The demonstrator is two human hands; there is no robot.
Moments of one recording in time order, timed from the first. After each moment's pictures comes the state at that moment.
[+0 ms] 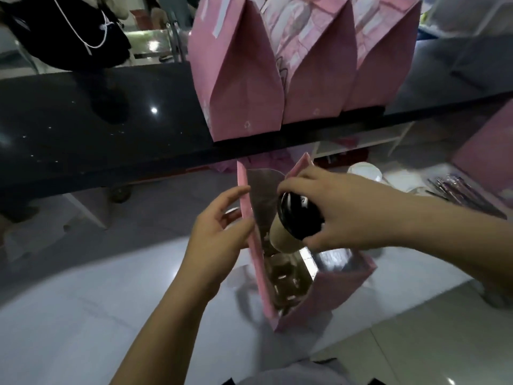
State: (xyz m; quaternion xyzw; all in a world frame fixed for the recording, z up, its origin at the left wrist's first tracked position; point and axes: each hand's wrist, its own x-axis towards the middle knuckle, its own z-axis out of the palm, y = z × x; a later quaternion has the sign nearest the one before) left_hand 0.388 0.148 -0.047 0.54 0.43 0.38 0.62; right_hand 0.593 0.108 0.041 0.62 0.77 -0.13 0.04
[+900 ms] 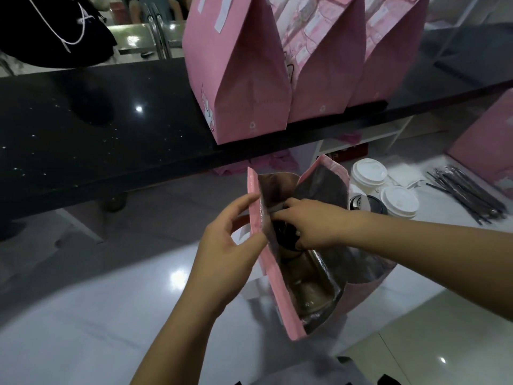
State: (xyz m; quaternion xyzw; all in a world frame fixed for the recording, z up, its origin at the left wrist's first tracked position) left_hand 0.372 0.160 -0.046 0.60 0.45 0.34 0.57; right_hand 0.580 0.176 -0.065 0.63 0.74 -0.19 0.12
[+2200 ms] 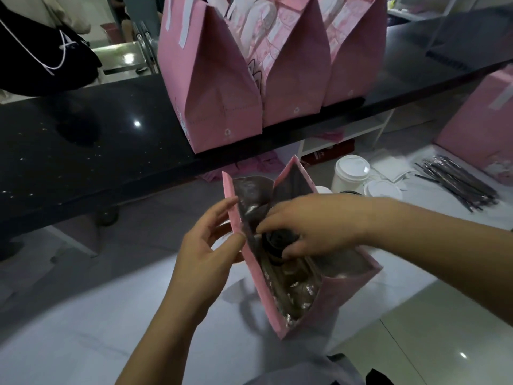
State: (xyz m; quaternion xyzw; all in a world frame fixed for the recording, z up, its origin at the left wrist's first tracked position) left_hand 0.381 0.151 -0.047 0.60 0.42 0.34 0.59; right_hand 0.592 0.132 0.005 0.55 0.81 -0.20 0.07
